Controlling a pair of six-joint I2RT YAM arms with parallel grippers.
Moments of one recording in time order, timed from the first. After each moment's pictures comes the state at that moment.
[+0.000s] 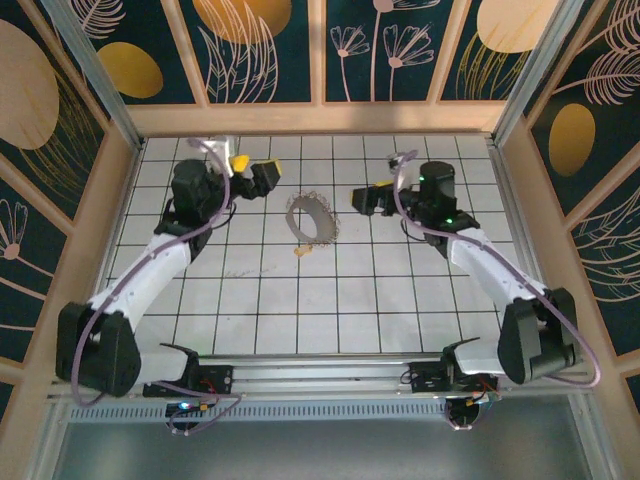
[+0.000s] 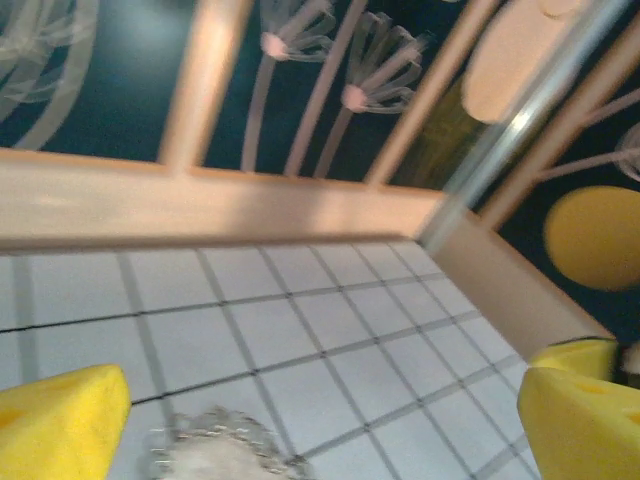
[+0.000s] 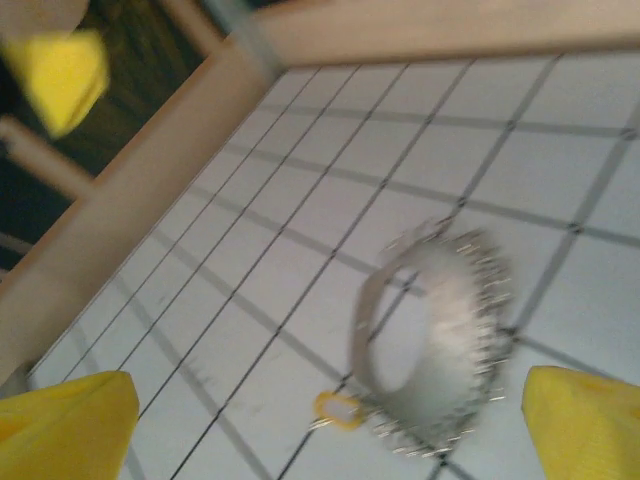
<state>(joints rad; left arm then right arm) -0.28 1.29 0.89 0.28 0.32 -0.41 0.30 1.32 0.91 0.03 -0.51 0.29</state>
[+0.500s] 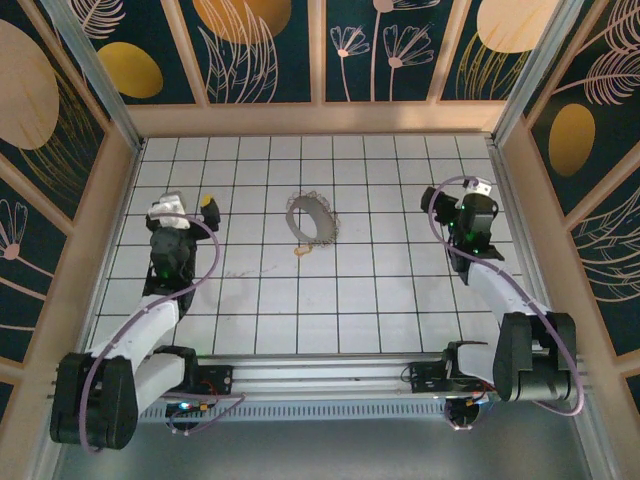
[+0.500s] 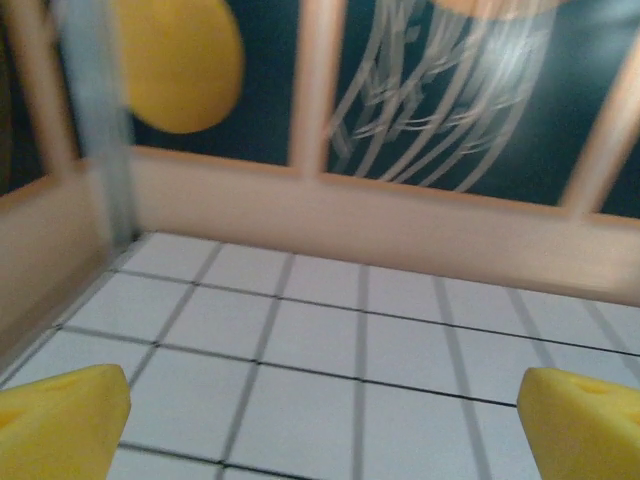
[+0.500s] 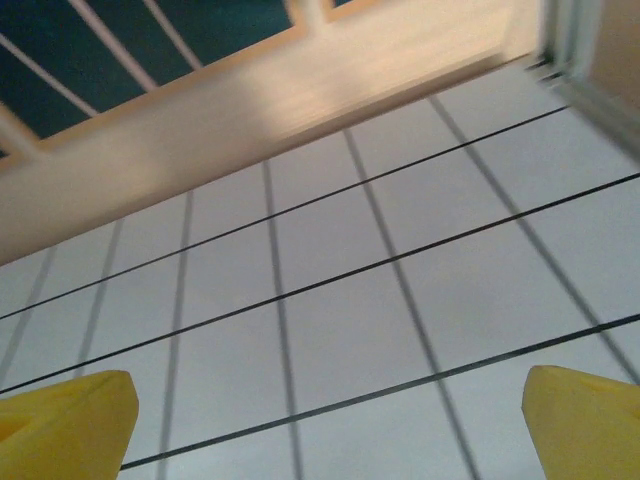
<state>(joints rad) -0.11 1.06 0.34 0.64 -0.27 -0.15 0.02 1.21 0.57 0.30 0.07 0.32</state>
